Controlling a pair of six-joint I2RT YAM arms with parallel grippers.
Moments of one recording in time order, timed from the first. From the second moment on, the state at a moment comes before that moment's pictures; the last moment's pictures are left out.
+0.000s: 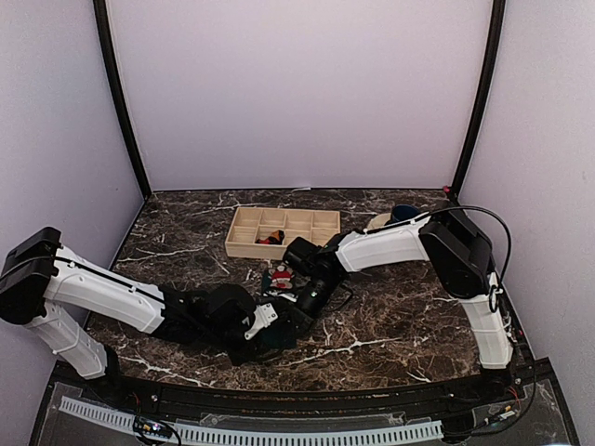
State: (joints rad) left arm -1.15 1.51 0.65 -0.11 -0.05 -0.05; right arm 0.97 2.23 1.56 -0.70 -0.89 -0.06
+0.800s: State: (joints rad) left arm -1.11 1.53 0.65 -0.09 0.07 -0.04; right arm 0.96 2.24 1.56 -0.72 -0.89 -0.06
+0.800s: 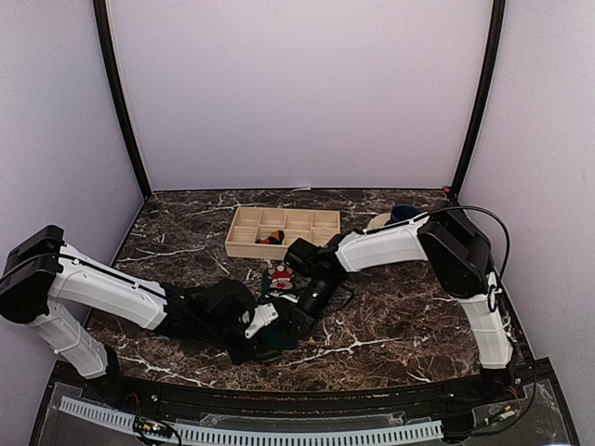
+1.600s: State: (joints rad) left arm -0.99 1.56 0.72 -0.17 0.28 -0.05; right arm 0.91 2.14 1.40 -0.54 -0.84 0.03
